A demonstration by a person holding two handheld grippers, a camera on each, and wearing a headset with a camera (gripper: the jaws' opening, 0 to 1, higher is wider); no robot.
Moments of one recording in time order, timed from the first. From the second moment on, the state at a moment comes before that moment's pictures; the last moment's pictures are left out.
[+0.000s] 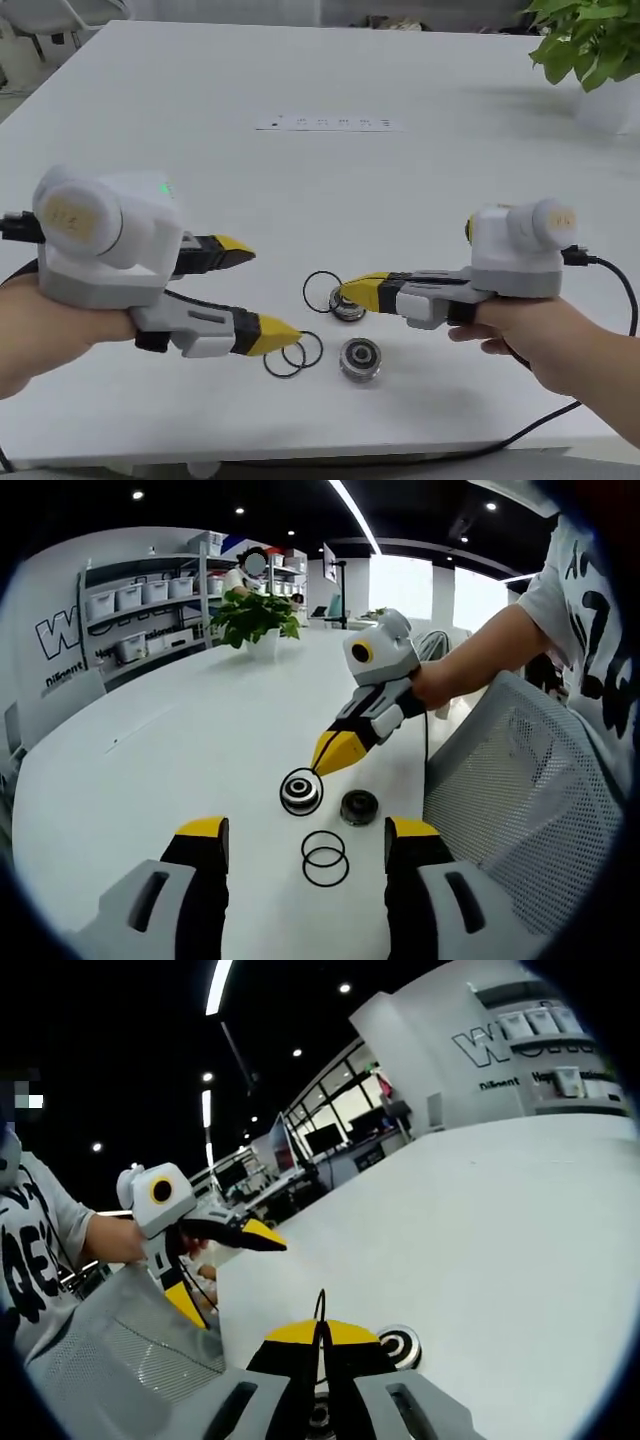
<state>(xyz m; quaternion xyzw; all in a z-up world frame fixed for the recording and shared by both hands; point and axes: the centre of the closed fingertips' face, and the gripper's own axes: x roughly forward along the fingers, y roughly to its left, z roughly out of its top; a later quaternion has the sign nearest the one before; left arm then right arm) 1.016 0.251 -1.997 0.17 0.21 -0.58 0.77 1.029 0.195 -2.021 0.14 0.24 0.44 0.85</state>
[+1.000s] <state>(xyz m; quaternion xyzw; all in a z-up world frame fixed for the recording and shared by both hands) 1.019 0.281 -1.998 0.17 0.22 -0.55 0.79 1.015 0.237 -2.048 0.15 0.33 0.48 0.80</state>
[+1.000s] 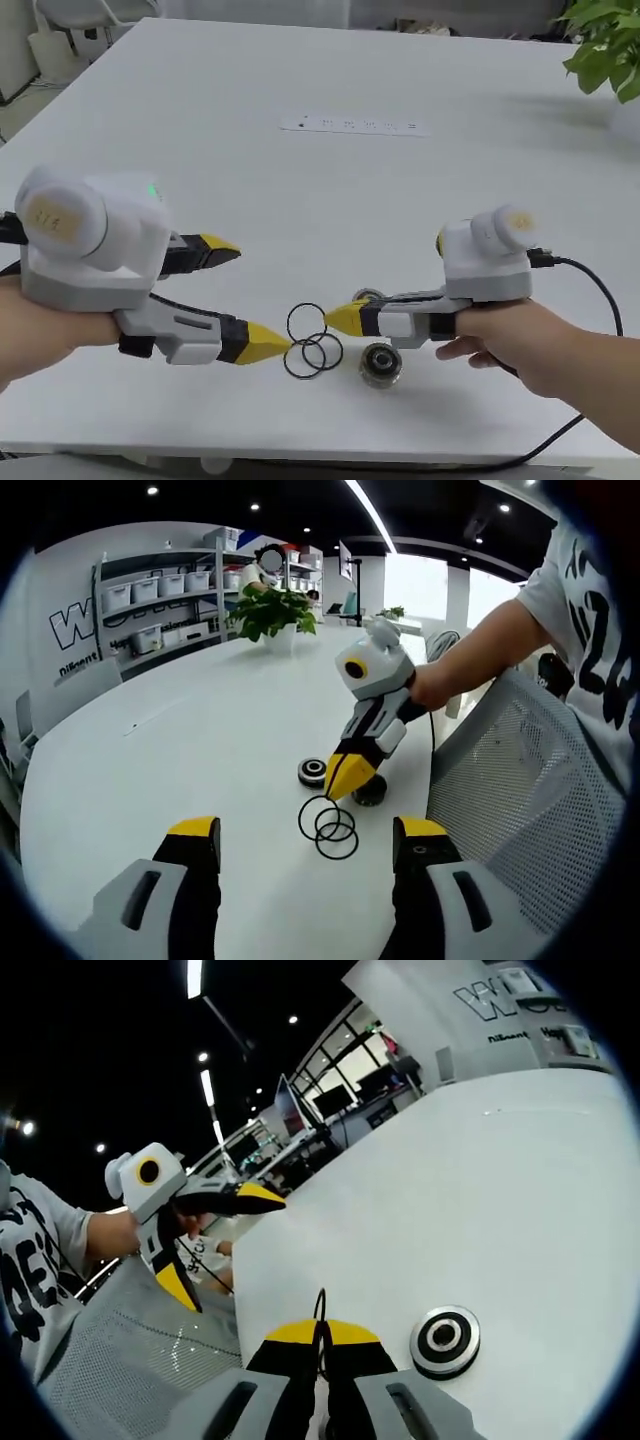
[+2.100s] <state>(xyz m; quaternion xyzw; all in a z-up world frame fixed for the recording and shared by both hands) 1.019 0.285 -2.007 0.17 0.23 -0.55 0.78 1.024 0.237 -2.072 0.13 0.36 0.46 0.80</state>
